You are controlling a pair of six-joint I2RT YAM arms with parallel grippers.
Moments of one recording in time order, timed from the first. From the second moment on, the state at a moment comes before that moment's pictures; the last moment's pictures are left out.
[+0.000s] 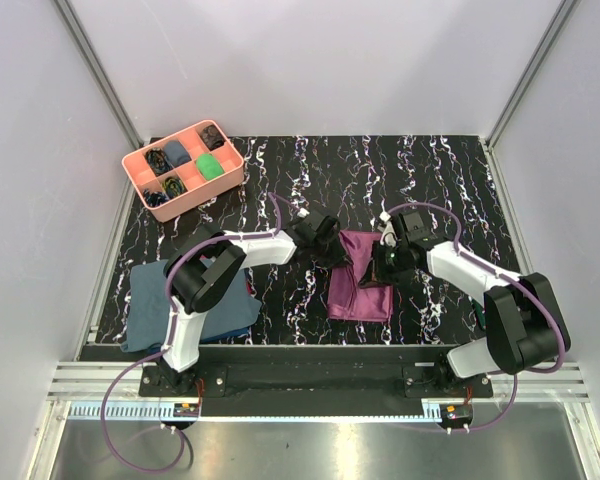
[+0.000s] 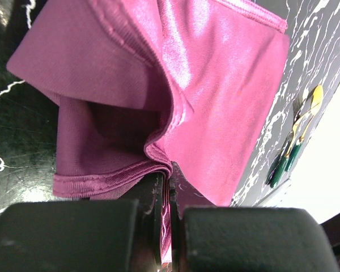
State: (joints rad) left arm -0.80 2.03 1.26 -0.06 0.17 -1.15; right arm 0.35 1.43 0.78 -0.45 -0.46 0.49
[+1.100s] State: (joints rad) left arm -0.79 1.88 1.17 0.00 0.20 -0.99; right arm 0.41 1.65 0.78 -0.34 -0.51 0.56
